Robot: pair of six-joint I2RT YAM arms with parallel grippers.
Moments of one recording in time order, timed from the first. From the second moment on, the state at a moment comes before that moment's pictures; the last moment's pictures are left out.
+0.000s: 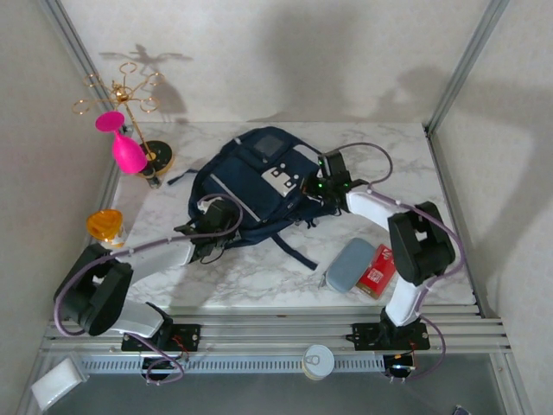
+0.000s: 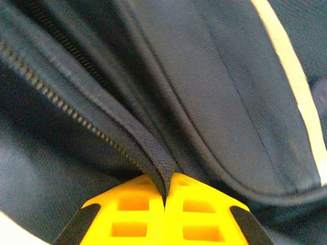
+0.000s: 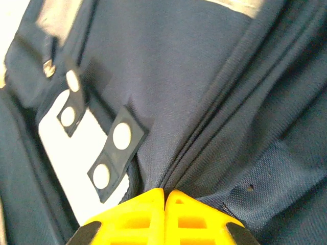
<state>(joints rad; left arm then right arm) -0.54 1.44 0.68 -0.14 -0.19 -0.85 0.46 1.76 1.11 -0.10 -0.15 0.68</state>
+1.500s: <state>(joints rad) -0.64 1.43 0.79 -0.08 -0.21 -0.97 0.50 1.97 1.36 -0.29 -0.07 0.87</state>
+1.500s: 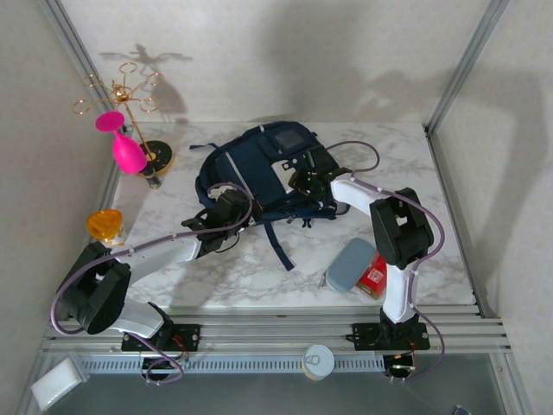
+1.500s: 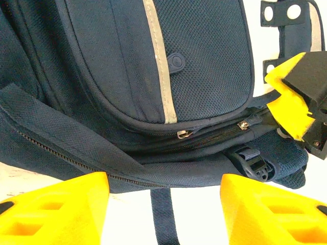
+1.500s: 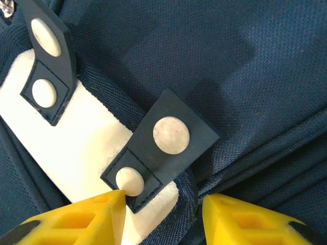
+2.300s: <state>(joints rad) -0.65 1.64 0.74 0.00 -0.25 -1.00 0.54 2.02 1.38 -0.19 -0.05 1.08</state>
